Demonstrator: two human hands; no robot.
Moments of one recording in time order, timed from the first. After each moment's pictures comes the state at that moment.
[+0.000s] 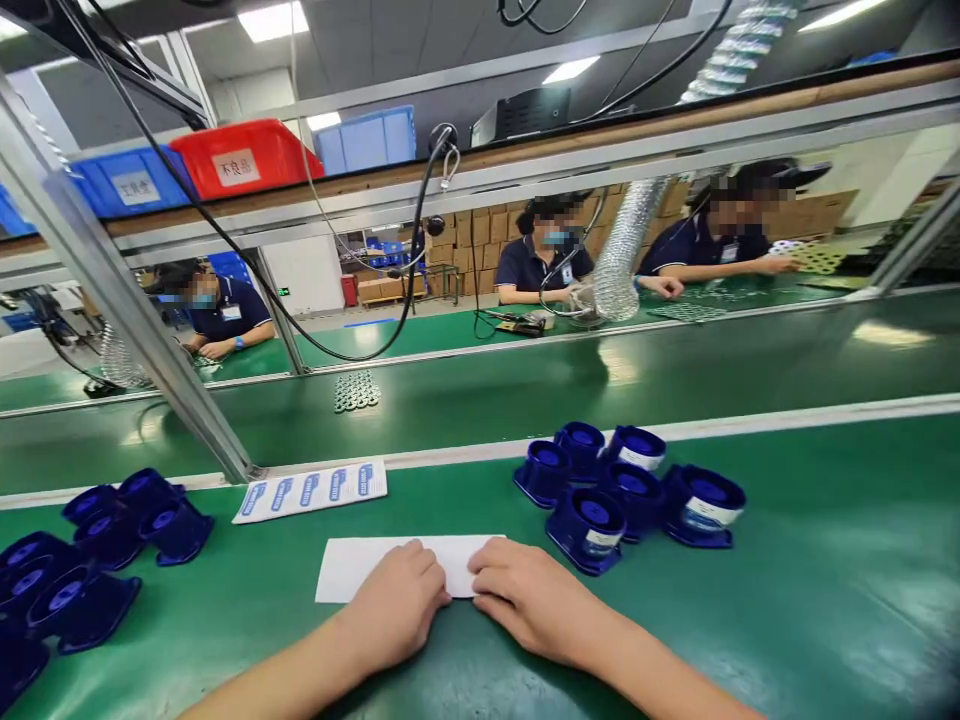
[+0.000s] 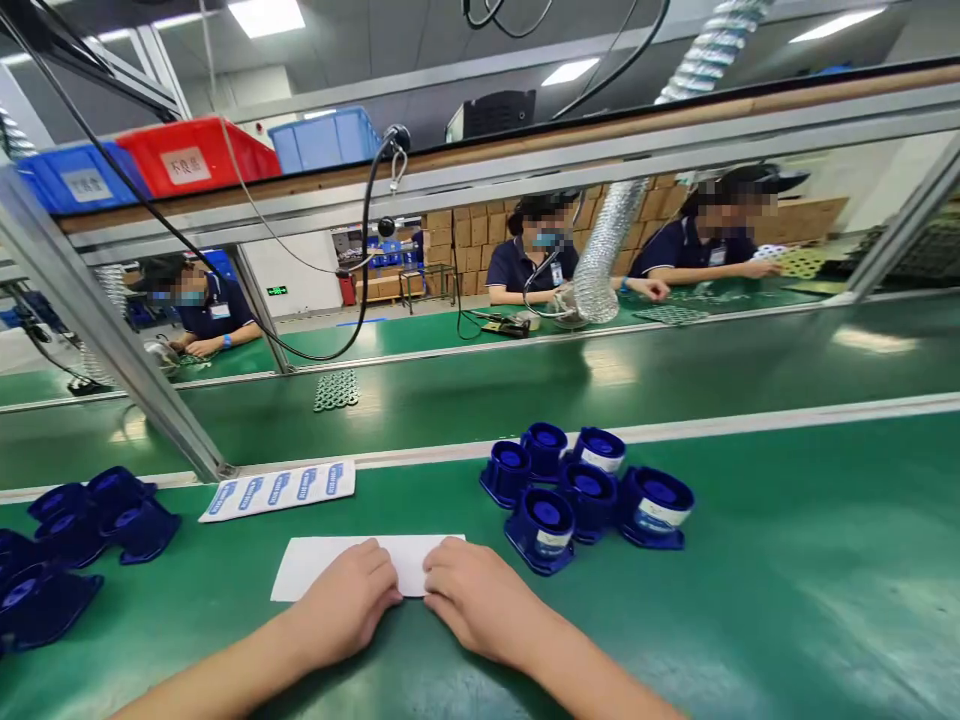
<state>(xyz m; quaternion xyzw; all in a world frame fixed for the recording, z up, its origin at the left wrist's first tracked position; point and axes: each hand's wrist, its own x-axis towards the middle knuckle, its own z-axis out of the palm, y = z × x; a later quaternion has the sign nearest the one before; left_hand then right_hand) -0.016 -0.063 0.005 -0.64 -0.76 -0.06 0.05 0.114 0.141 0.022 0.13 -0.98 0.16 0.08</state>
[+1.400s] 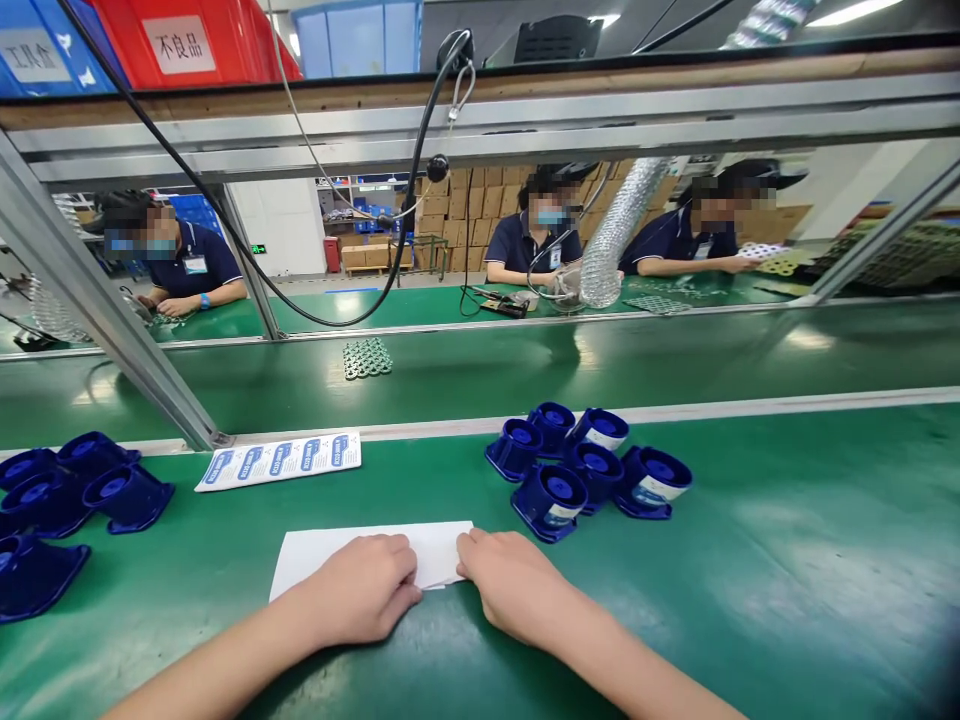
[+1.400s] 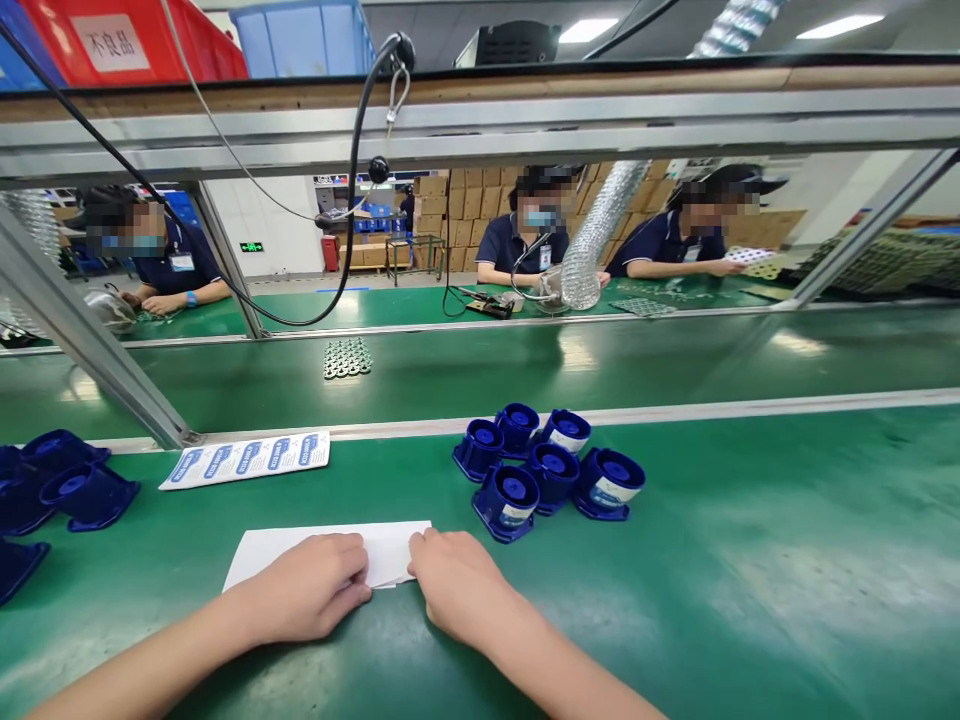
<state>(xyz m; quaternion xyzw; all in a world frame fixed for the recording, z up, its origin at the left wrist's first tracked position) -0.006 -0.071 0.044 -0.62 -0.77 -0.07 -0.13 0.125 0.125 0.053 -0.02 -0.99 0.05 -0.10</state>
